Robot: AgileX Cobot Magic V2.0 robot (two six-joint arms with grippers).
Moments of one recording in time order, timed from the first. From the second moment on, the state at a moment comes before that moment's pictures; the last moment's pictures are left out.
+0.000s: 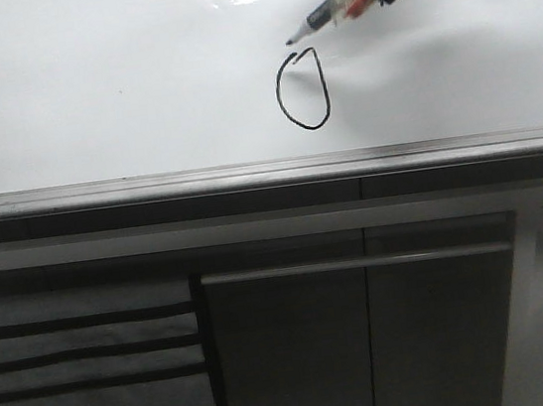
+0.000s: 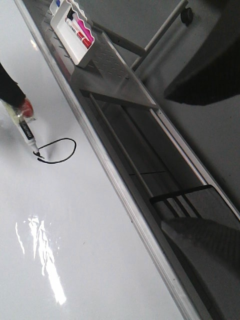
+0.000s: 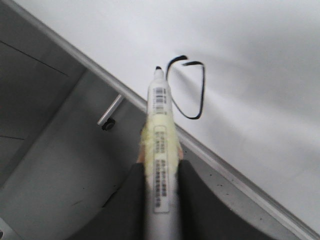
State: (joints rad) left arm -0.56 0.68 -0.73 -0.20 0.58 0.27; right arm 0.14 1.60 -1.49 0.65 1.10 -0.63
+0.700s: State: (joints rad) left arm -0.56 1.02 -0.92 -0.64 0.90 1.03; right arm 0.50 1.31 -1.32 0.62 1.24 -1.00
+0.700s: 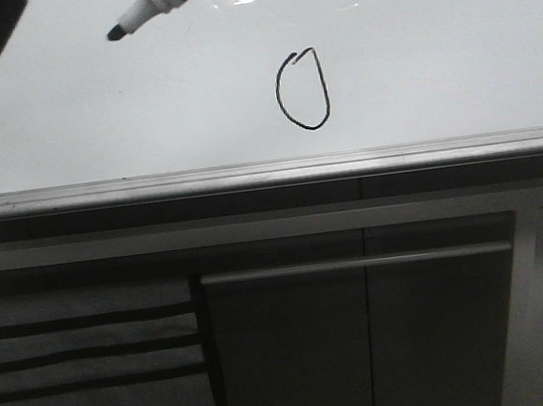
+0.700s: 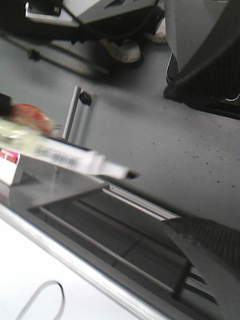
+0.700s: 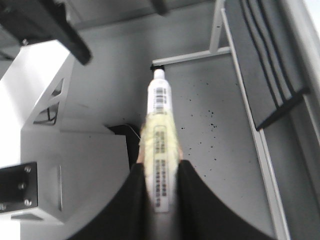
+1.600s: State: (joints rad) left arm -0.62 1.07 -0.95 -0.73 0.90 1.17; right arm 0.62 1.31 -1.32 0.61 1.16 -1.14
